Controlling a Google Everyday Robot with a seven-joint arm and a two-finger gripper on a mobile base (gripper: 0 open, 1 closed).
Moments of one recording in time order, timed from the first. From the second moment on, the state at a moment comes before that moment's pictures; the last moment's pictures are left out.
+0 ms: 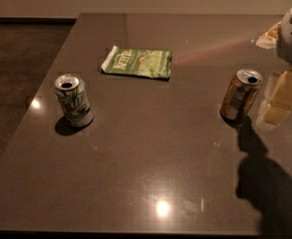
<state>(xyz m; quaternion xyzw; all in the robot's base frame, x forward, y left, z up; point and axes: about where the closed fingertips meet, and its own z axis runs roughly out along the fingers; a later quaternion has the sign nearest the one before) 0.438 -0.217 0.976 -0.60 0.78 -0.03 0.16</state>
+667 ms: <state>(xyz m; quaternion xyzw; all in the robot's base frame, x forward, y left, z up) 0.447 -0.201 0.980 -0.61 0.77 -0.02 0.19</state>
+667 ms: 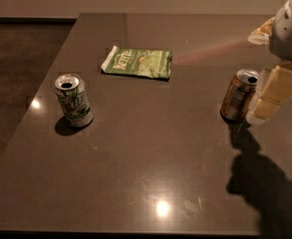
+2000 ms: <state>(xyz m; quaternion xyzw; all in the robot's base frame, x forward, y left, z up) 0.521 -0.058 0.959 -0.64 0.72 0.07 0.27</state>
